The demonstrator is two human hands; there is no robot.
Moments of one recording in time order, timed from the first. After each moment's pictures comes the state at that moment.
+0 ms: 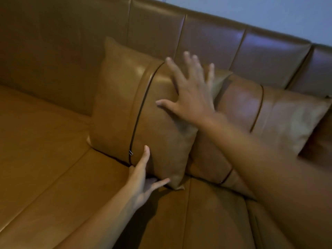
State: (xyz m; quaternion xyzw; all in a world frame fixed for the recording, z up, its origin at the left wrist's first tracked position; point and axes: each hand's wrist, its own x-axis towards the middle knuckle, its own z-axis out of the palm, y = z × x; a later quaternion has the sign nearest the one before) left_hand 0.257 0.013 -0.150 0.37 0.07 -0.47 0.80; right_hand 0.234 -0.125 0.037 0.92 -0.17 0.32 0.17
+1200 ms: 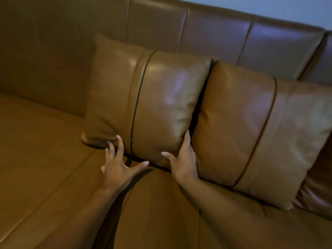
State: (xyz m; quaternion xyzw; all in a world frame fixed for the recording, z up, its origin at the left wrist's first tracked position) left_hand 0.360 0.027 -0.230 0.85 -0.28 0.01 0.45; right_hand 0.224 -0.114 -0.158 0.83 -0.34 0.27 -0.36
